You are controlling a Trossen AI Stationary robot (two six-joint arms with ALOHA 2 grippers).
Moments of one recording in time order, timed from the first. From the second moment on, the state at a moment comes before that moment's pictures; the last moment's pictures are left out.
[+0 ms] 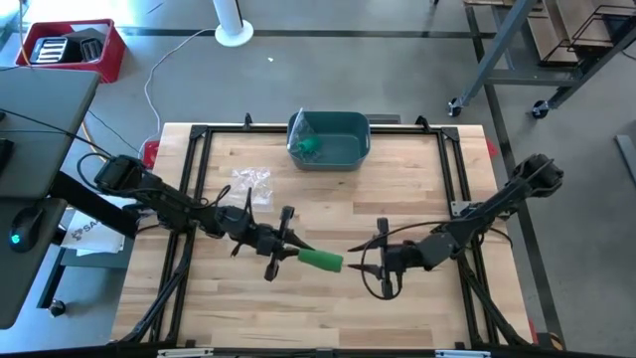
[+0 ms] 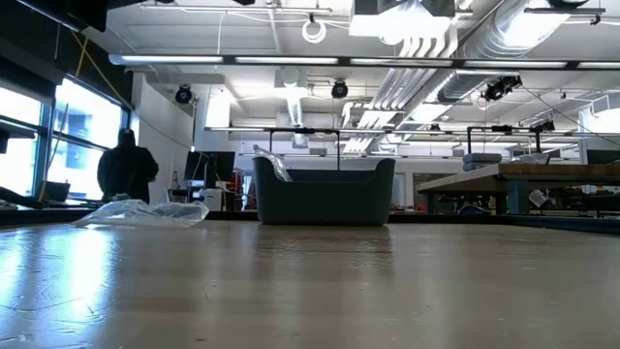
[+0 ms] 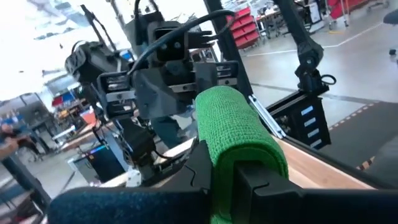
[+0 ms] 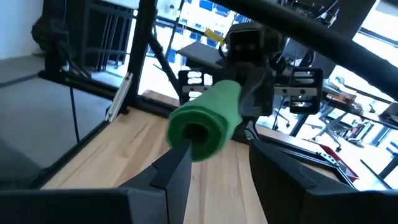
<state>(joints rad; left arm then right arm) -0.32 1.44 0.63 0.87 -0.05 0.42 0.58 1.36 0.72 0.57 0.52 -0.28</state>
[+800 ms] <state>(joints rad) -0.12 1.78 0.63 0.69 -0.11 -0.04 0.21 1.63 0.73 0.38 0.21 0.14</state>
